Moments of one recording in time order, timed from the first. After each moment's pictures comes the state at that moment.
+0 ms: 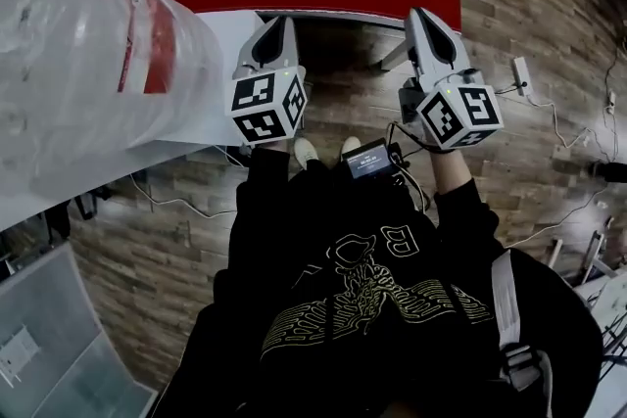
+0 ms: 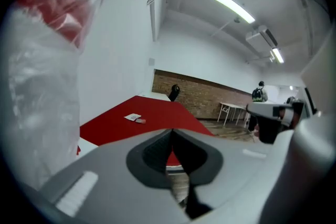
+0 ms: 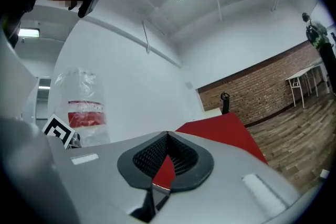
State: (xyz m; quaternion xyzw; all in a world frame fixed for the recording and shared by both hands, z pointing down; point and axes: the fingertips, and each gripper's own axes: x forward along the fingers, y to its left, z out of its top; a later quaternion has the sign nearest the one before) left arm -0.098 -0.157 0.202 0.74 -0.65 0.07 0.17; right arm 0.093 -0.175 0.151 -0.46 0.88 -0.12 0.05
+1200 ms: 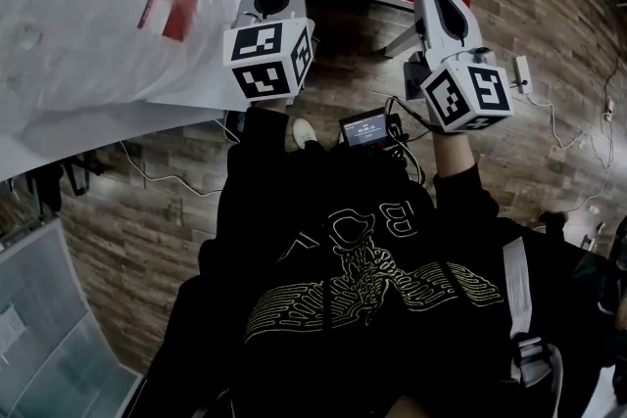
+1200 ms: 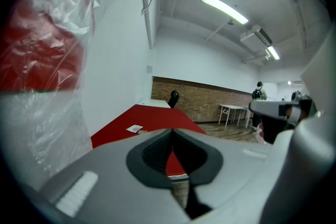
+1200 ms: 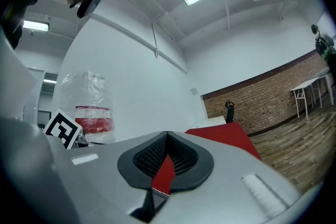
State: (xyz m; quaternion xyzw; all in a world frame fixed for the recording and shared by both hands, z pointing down) left arm -0.105 -0.159 0.149 0.75 -0.65 0.07 0.12; right arm 0.072 -0.155 0.100 -0.46 0.88 -0.07 0.05
